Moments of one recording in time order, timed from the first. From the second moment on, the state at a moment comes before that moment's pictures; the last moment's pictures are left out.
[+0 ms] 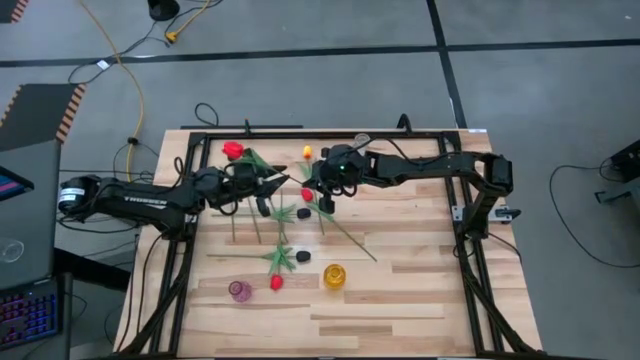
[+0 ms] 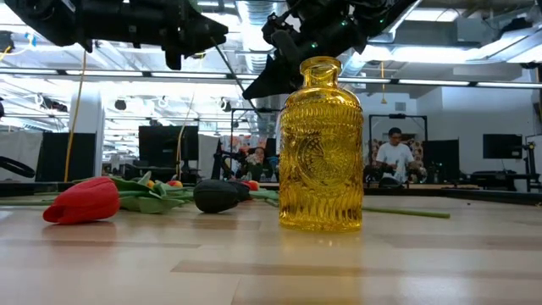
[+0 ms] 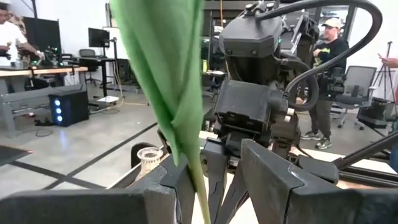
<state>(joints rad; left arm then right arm) 0.15 1.03 0.45 0.71 -0.19 -0.05 -0.20 1.76 1.28 -0.03 -0.10 -0.13</state>
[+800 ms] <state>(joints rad) 0.15 1.03 0.45 0.71 -0.34 -0.04 -0.20 1.76 1.28 0.08 -0.02 -0.05</state>
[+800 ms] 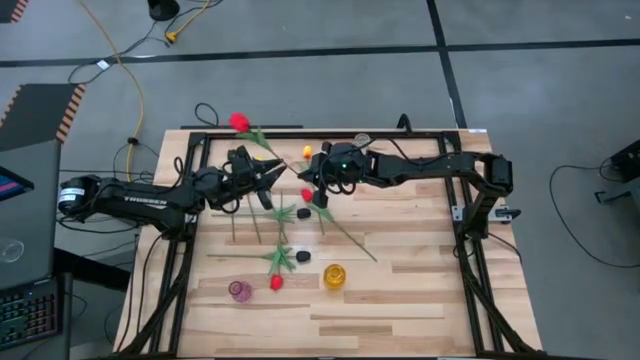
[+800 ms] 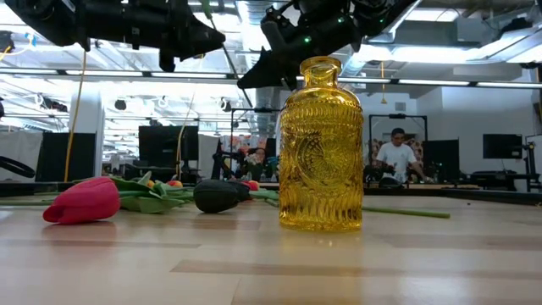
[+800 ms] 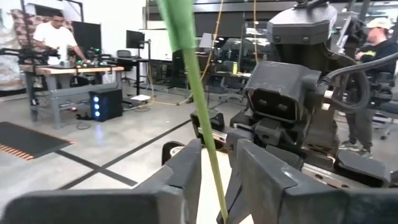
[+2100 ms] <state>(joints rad) 0.15 1.03 0.44 0.71 -0.32 0.00 -0.19 1.76 1.28 0.10 -0.03 -0.03</state>
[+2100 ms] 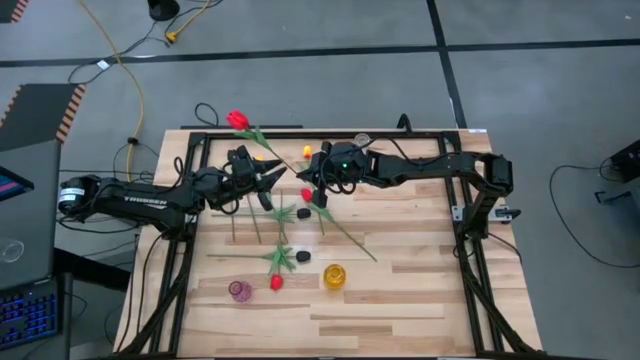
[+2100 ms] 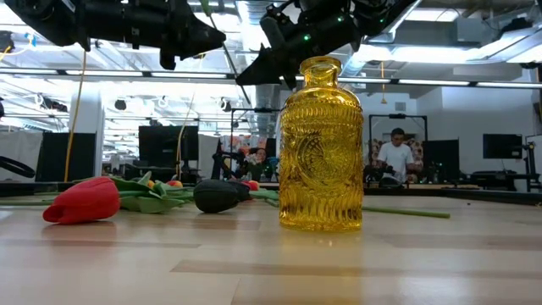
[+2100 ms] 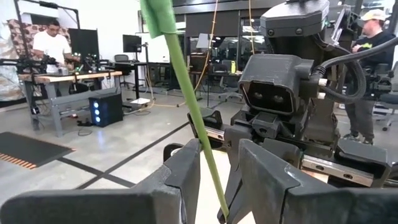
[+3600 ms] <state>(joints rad) 0.15 1.03 0.44 0.62 -0.32 0.00 -0.18 1.72 1.31 -0.01 -0.03 -0.05</state>
